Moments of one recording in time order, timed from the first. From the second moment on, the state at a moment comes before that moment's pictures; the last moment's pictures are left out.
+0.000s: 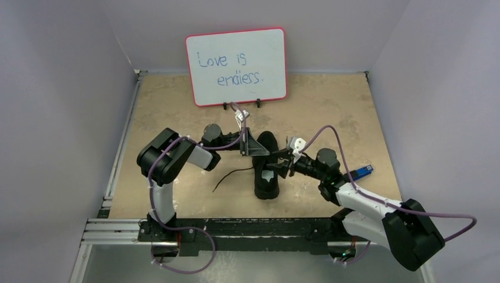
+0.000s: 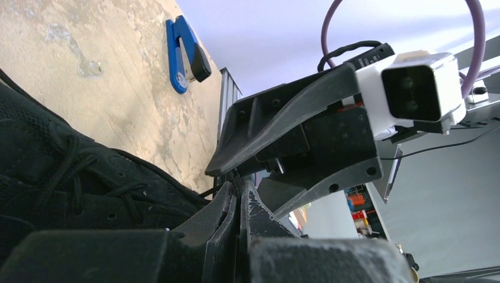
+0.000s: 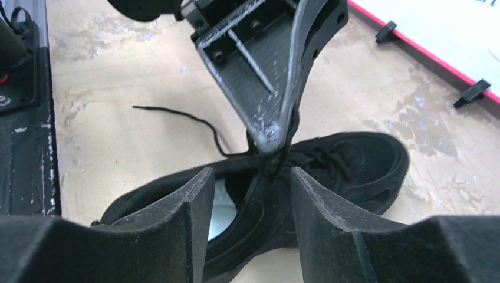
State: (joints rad) left arm -0.56 1.94 0.74 1.35 0.97 -1.23; right arm 0.54 1.05 0.25 0.66 -0.57 -0.08
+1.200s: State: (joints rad) left arm -0.56 1.95 0.72 1.40 0.99 -1.25; right arm 0.54 1.14 0.23 0.76 -0.62 -0.03
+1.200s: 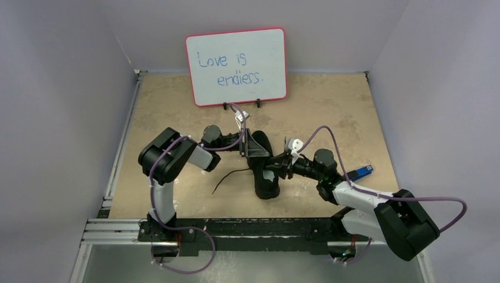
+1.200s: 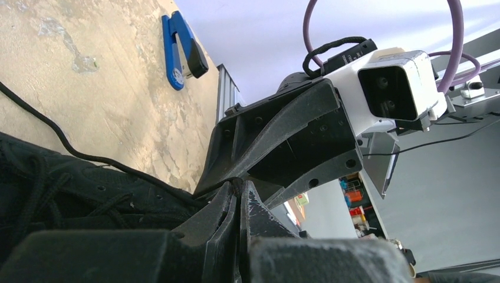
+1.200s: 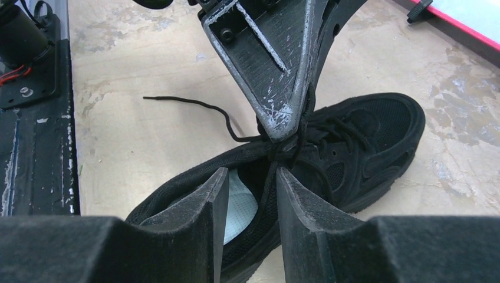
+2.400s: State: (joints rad) left arm -0.56 1.98 0.72 1.48 0.99 -1.33; right arm 0.54 1.18 0.23 0.86 -0.60 0.01
